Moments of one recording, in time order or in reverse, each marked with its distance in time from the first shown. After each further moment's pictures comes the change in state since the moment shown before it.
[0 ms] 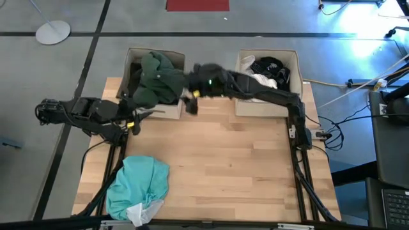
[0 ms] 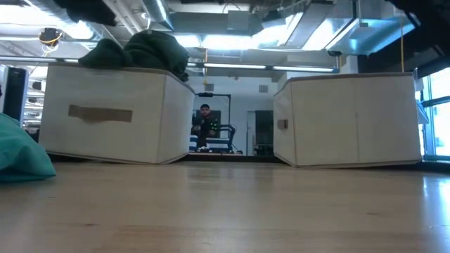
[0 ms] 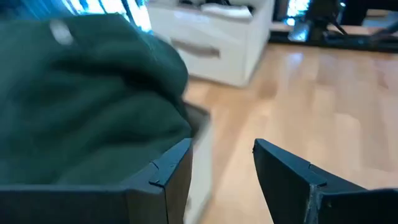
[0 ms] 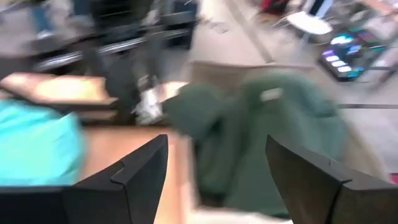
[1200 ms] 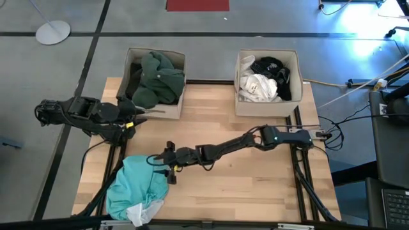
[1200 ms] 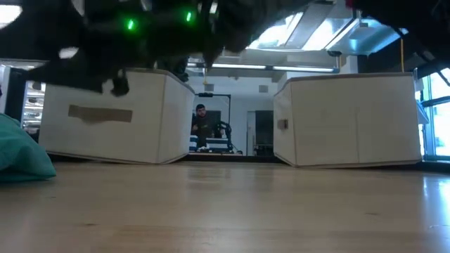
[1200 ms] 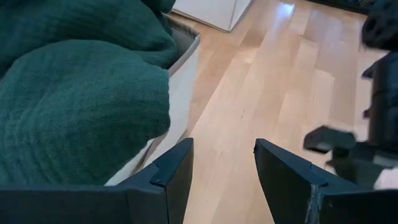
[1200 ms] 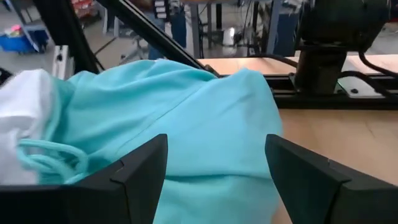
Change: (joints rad) left arm 0.000 -0.042 0.000 -0.252 0.153 -0.251; right arm 0.357 0.436 -0.414 0.993 -0.019 0.268
